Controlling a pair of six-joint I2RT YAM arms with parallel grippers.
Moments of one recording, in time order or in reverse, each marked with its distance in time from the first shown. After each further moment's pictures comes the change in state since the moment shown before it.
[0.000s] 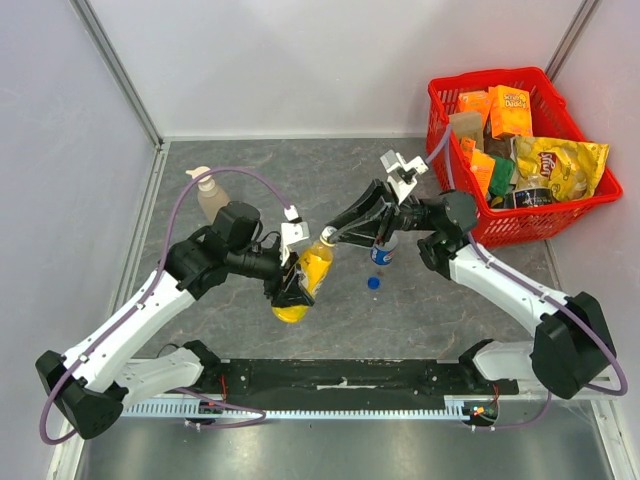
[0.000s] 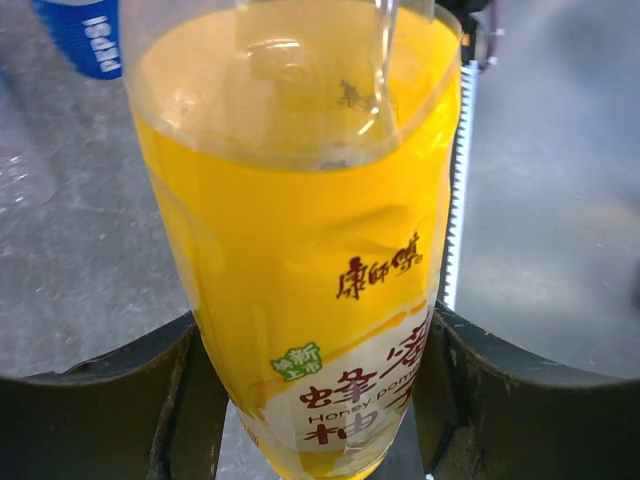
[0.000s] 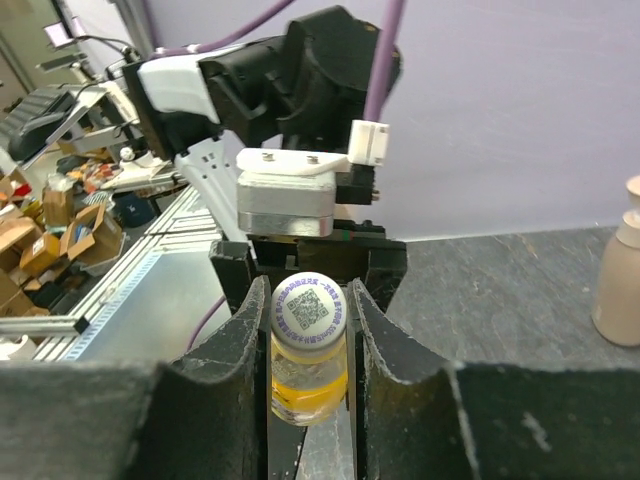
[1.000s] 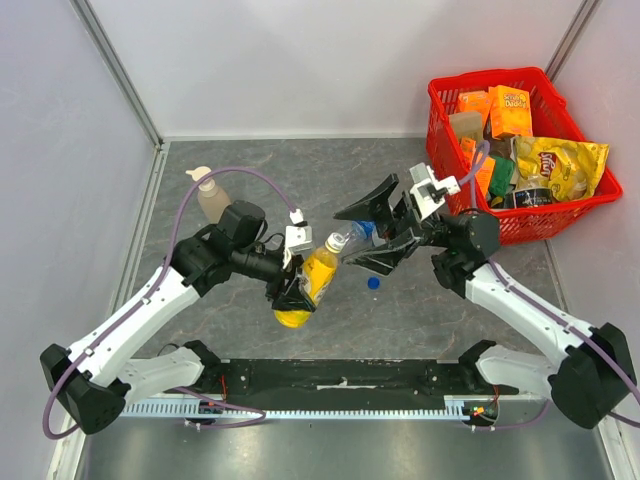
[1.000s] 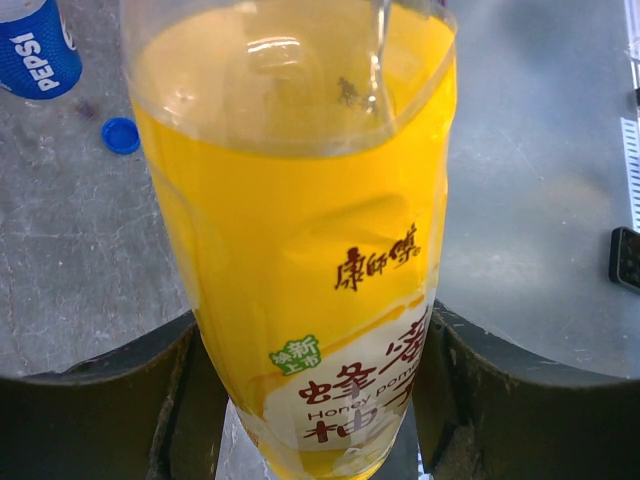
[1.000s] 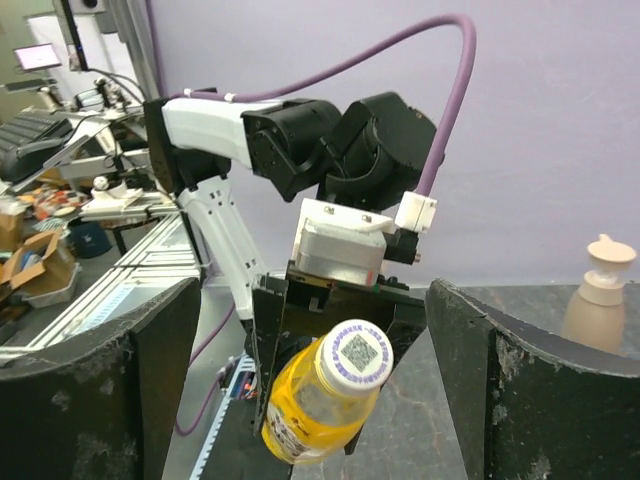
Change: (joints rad) left arm -0.005 0.031 0.005 -0.018 0.143 0.055; right arm 0.023 -0.161 -0.095 0.079 0.098 -0.013
